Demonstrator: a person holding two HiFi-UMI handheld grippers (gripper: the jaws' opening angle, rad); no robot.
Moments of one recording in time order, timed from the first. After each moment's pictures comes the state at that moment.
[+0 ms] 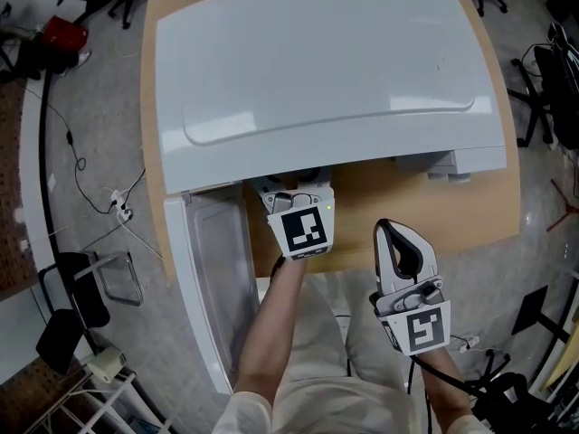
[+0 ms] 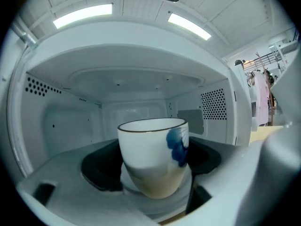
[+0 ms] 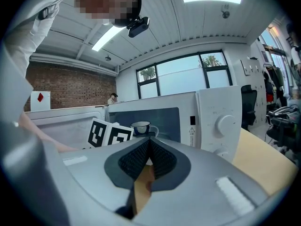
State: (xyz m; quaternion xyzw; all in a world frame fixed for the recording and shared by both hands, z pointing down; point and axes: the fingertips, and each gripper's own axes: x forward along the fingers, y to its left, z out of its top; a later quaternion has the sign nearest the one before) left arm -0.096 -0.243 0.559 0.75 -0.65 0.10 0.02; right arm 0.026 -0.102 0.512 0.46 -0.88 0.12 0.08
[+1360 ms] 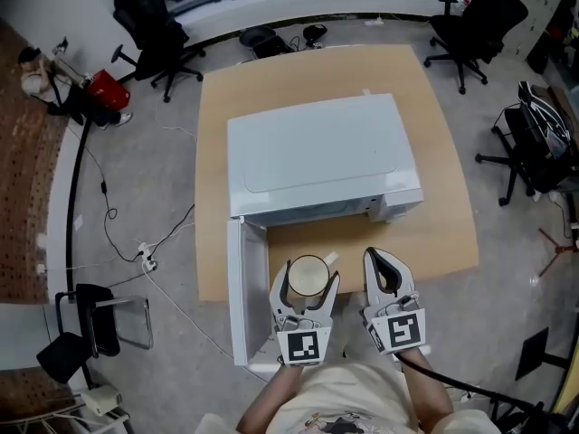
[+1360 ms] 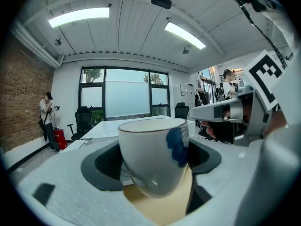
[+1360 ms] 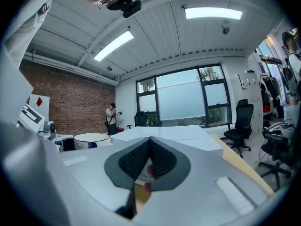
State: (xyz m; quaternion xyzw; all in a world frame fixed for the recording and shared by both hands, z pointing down) left arm -0.046 -0.055 0.393 0.79 -0.61 0.07 0.02; right arm 0.051 -0.079 0.373 0.48 -0.87 0.07 0.03
